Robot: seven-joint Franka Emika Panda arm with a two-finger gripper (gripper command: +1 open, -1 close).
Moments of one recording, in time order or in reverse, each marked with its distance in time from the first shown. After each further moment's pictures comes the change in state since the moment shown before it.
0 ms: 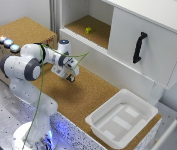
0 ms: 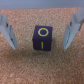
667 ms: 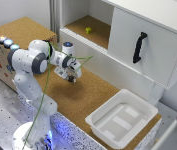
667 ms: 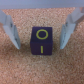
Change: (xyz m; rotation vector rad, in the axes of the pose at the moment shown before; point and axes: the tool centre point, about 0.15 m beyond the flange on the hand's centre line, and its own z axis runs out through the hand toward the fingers) arm 0.017 0.003 0.012 0.003 -0.006 0.051
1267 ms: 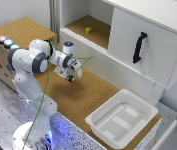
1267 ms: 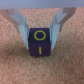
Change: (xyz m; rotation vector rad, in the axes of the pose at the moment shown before) arm 0.008 -0.001 -0.014 -0.021 0.029 -0.024
